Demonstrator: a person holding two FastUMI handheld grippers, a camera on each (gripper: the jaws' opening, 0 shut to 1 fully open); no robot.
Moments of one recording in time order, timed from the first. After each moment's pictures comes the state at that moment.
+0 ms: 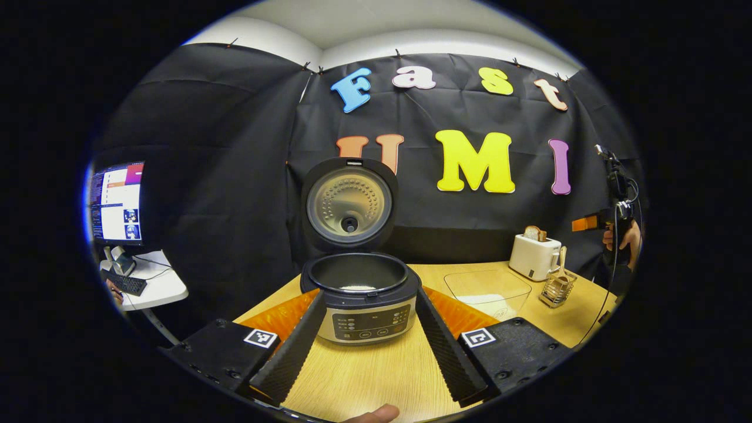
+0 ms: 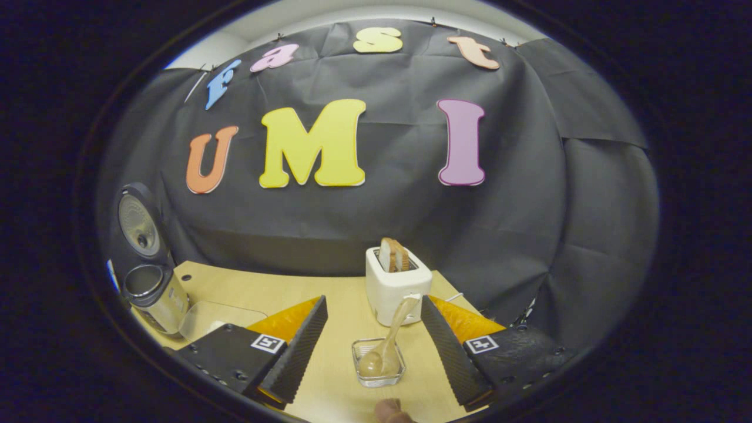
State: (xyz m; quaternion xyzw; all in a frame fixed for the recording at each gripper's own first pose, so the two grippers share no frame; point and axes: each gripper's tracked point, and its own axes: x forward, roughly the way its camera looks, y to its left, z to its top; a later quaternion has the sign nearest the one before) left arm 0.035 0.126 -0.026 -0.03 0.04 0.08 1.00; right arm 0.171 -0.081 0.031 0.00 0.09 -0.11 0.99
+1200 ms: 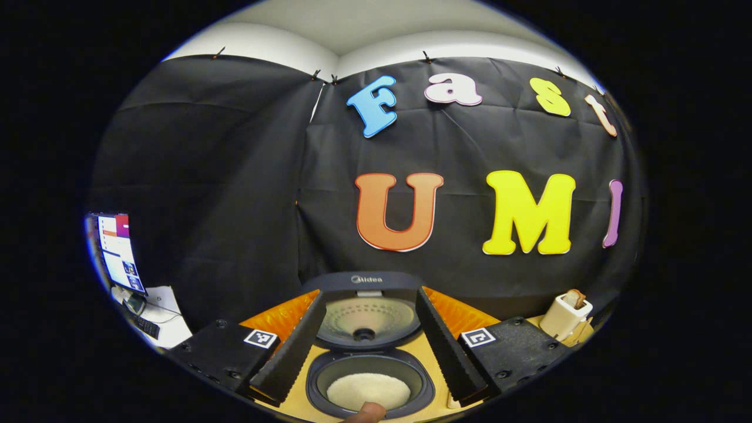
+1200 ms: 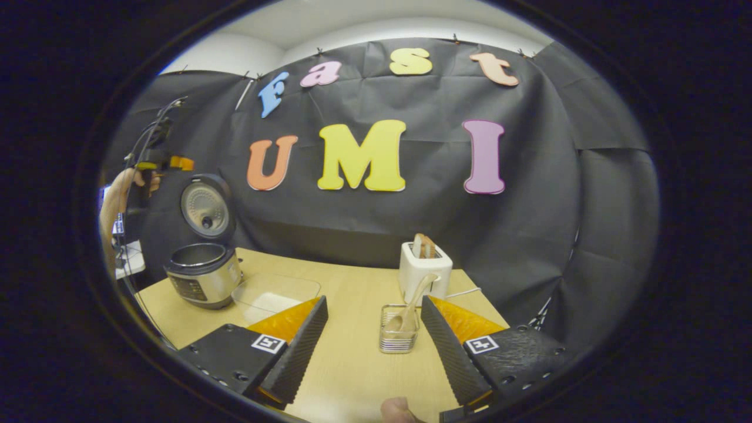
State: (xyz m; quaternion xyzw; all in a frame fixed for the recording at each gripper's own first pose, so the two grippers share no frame) left arm 0.222 0.210 0.176 -0.03 0.00 0.16 0.99; right arm 0.045 -0.043 0.007 -0.04 0.08 0.01 1.00
